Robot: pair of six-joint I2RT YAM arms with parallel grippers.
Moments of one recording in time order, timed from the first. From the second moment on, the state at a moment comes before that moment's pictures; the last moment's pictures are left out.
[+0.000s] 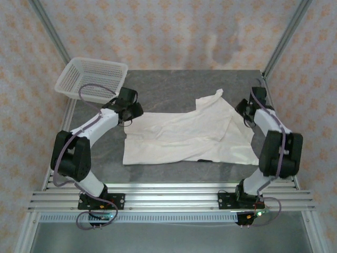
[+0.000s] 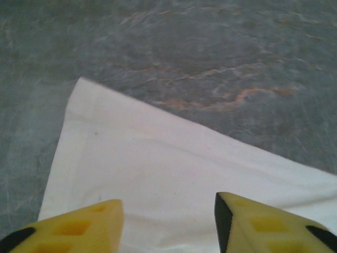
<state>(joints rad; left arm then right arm) -0.26 1.61 1.14 -0.47 -0.10 -0.66 -0.15 1.66 1.11 -0.35 -0.09 0.53</state>
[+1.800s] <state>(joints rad) -0.17 2.07 1.51 -0.73 -0.29 -0.70 -0.09 2.02 1.48 -0.57 -0.17 0.29</state>
